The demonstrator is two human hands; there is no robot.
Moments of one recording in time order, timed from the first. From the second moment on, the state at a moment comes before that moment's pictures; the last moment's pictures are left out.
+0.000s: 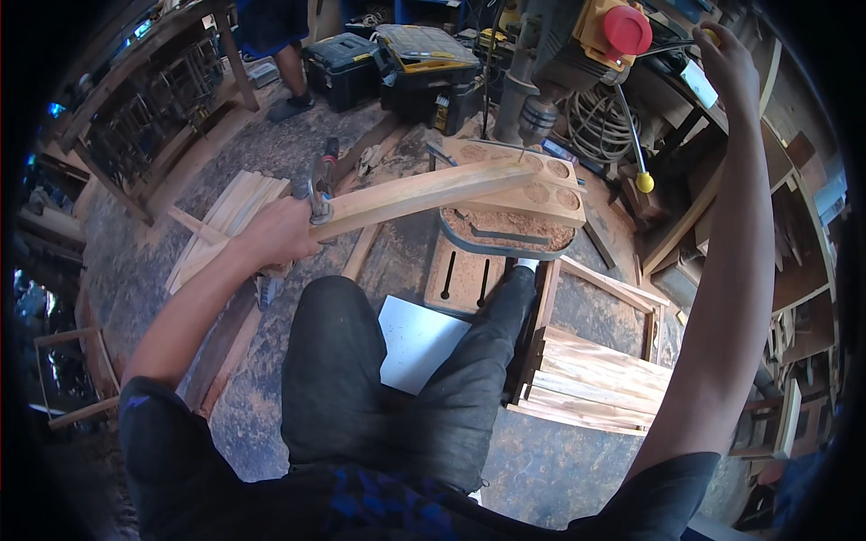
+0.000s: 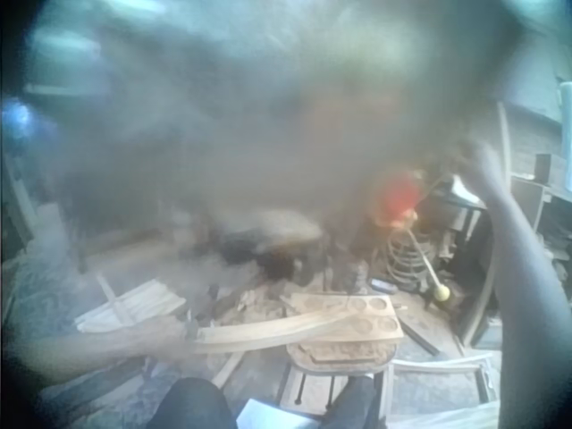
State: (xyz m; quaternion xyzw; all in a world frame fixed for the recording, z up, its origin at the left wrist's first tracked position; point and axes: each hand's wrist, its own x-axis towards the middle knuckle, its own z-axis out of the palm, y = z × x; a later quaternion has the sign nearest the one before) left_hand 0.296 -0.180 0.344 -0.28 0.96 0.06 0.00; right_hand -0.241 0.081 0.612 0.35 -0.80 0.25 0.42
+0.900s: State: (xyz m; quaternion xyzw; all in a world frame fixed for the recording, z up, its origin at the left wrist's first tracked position) left_hand 0.298 -0.181 0.340 -0.28 0.96 0.07 0.00; right_hand -0.199 0.084 0.598 0.33 -0.81 0.27 0.41
